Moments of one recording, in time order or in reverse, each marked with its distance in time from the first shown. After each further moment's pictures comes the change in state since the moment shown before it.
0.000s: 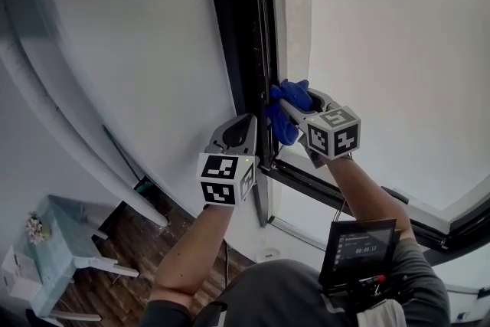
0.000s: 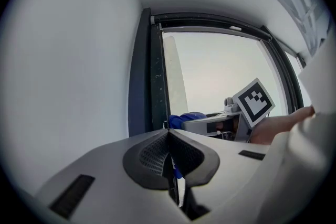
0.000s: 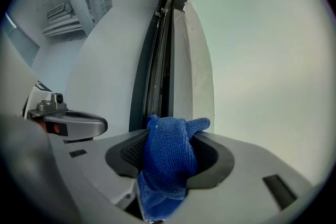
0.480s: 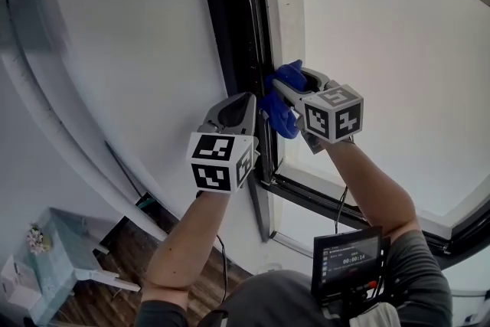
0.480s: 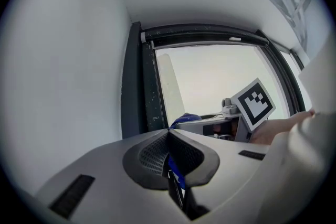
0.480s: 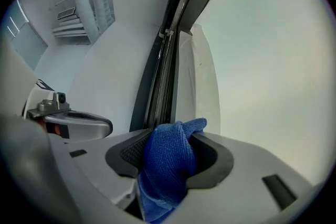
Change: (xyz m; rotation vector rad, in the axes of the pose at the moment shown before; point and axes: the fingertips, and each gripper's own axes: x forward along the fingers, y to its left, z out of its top) left arm 0.014 0.002 0.094 0.081 -0.100 -0.017; right arm 0.003 -0.002 0.099 -0.063 -0.127 0.021
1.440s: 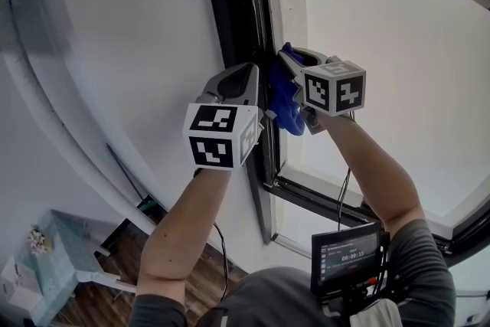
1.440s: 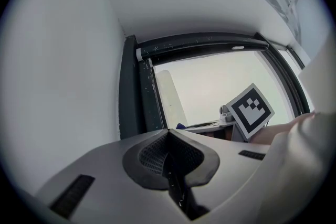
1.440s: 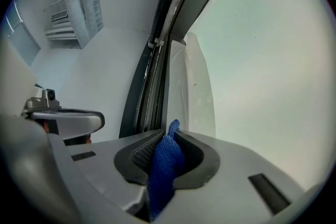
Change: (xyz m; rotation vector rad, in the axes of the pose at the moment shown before) left arm 0.007 0.011 0.072 0.066 -0.088 0.014; right arm 0.015 -0.014 0.057 0.020 -0.049 -0.059
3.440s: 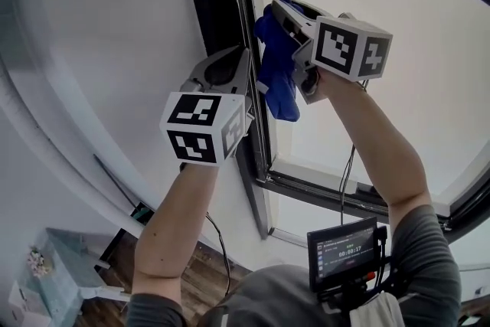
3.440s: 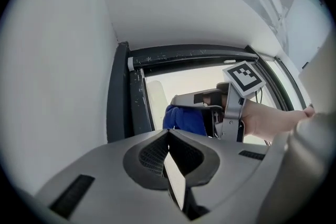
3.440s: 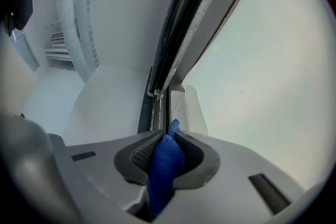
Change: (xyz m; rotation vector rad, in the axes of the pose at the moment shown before) left arm 0.004 -0.012 0.036 0.004 -0.062 -0.134; right arm -0.036 -0.001 0.119 0.120 -0.230 -0.014
